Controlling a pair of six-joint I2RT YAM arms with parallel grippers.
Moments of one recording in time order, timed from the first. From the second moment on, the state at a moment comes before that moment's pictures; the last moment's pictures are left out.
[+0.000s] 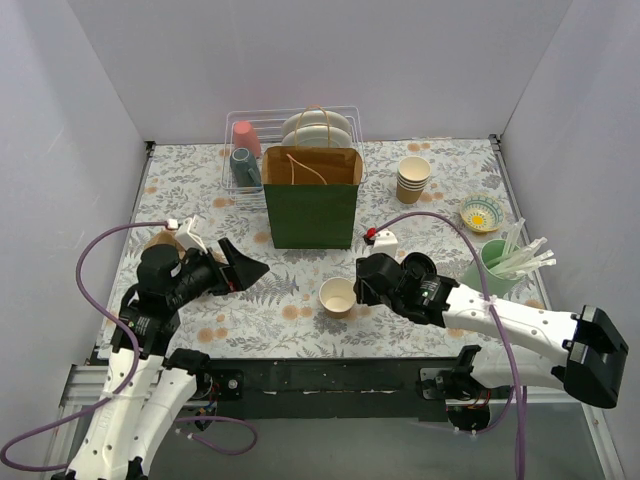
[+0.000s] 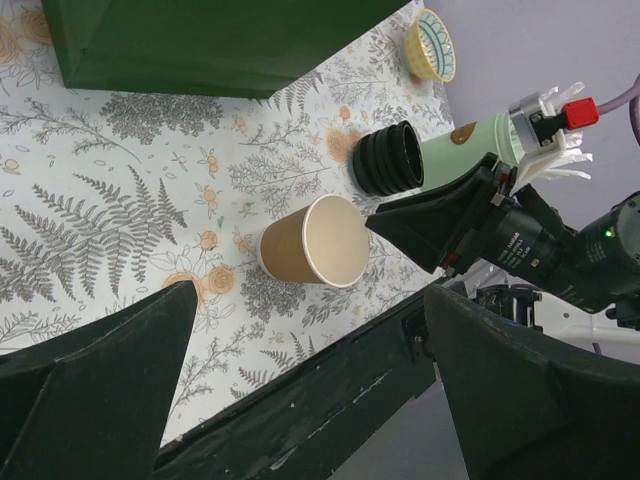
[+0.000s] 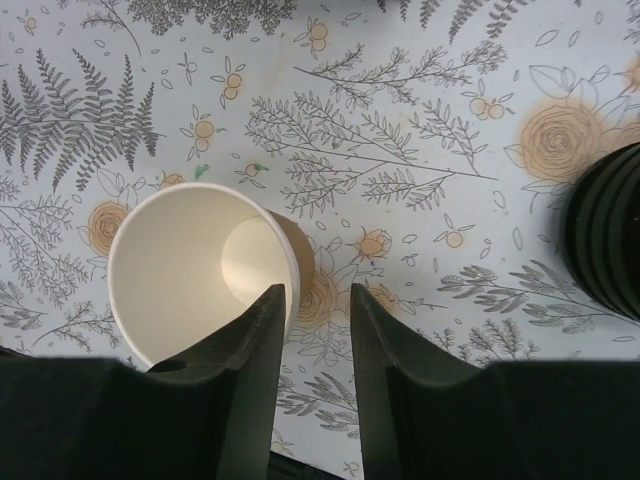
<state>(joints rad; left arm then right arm) -0.22 0.53 0.74 -0.60 0.46 -0.64 1.07 1.14 0.73 -0.39 0.41 0.71</state>
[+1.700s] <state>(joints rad) -0.22 0.53 0.69 -0.47 0.58 -0.60 0.56 1.11 0.76 -0.52 0.23 0.28</state>
